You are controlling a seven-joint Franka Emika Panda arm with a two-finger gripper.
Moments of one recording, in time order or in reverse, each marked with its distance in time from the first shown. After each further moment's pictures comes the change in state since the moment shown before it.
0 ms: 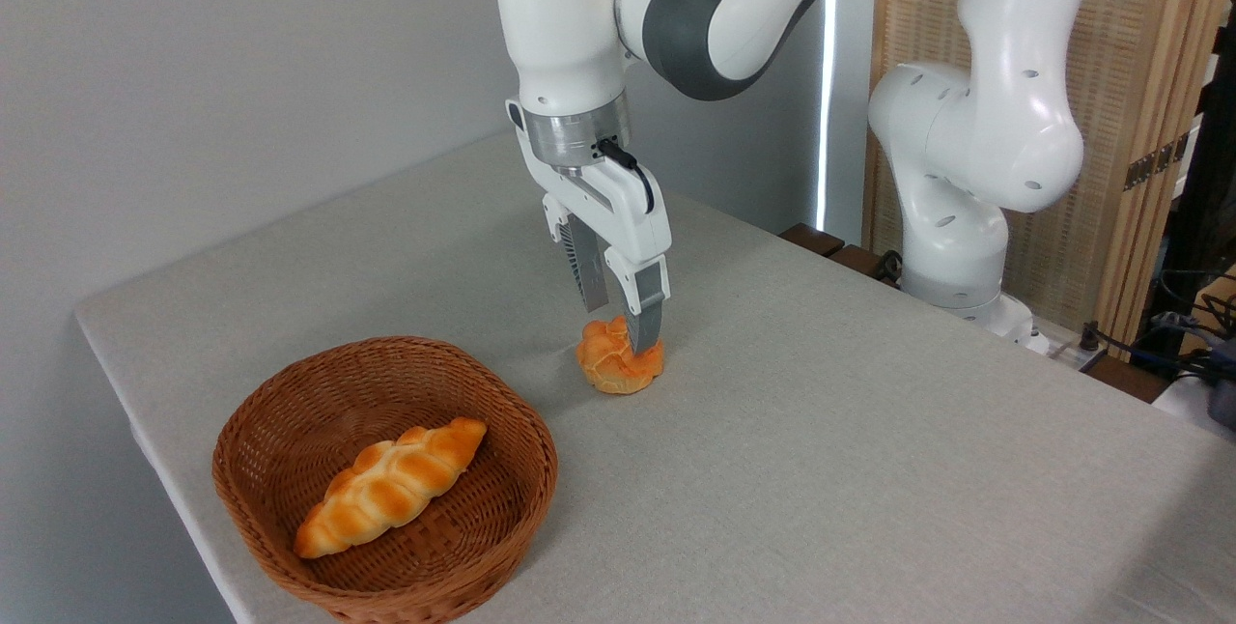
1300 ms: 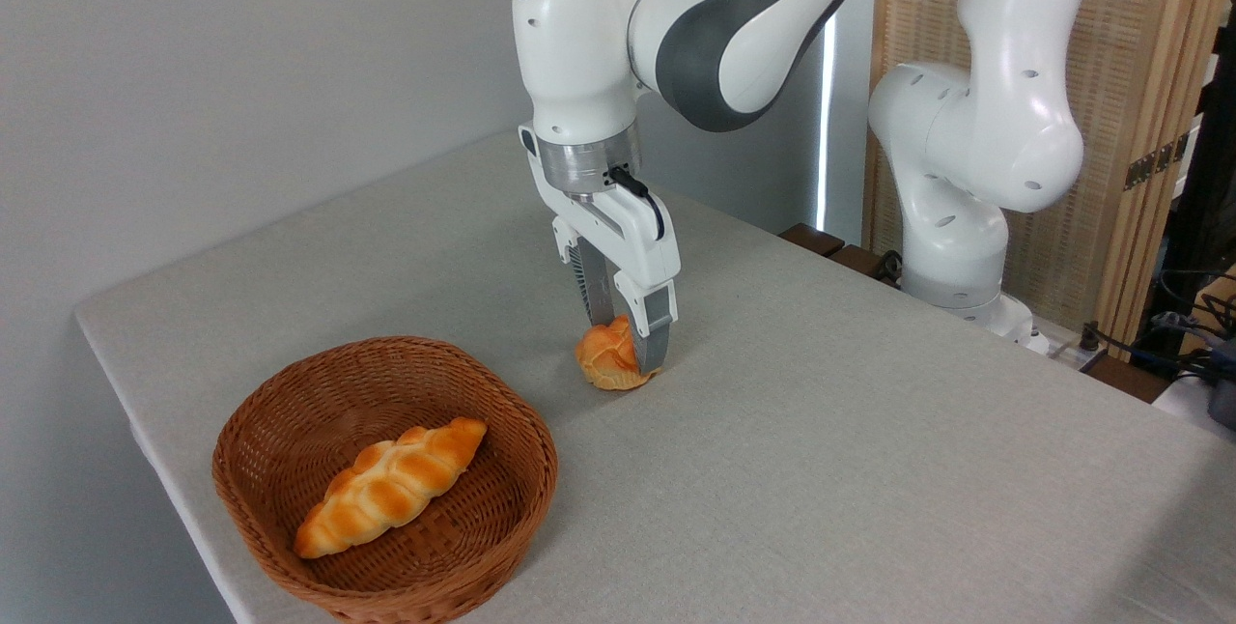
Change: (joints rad) arm -0.002 0.003 0.000 -0.071 0.000 0.086 0.002
